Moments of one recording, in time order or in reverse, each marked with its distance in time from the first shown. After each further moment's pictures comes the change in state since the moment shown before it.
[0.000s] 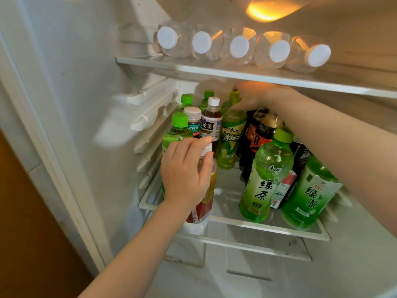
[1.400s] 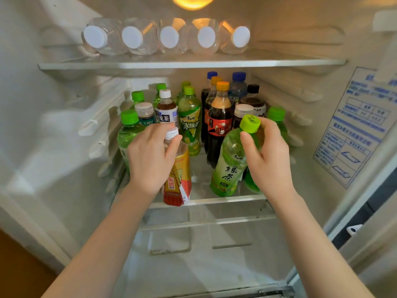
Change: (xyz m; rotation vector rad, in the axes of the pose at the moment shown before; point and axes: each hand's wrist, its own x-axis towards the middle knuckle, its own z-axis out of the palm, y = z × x) left_hand 0.022 0.013 -0.003 0.133 -0.263 0.054; right_hand -0.232 -0.018 0.074 0.754 0.821 0.296
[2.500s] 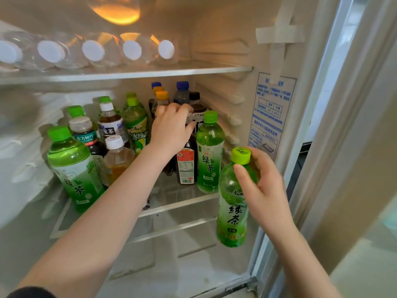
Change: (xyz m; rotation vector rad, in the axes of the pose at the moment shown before) left_hand 0.070 0.117 0.074 -0.098 -0.326 0.194; right_hand -0.058 0.021 -0.090 0.112 0.012 0.210
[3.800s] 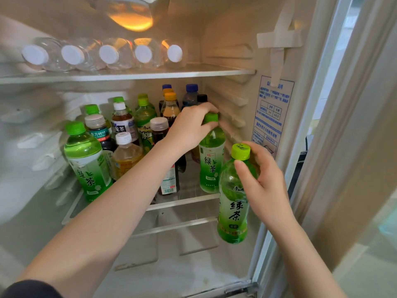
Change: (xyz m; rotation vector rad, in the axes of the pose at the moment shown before) left_hand -0.004 0.034 -0.020 -0.354 -0.103 0.058; right_hand 0.009 0.000 -0.008 0.048 -0.065 -0.076
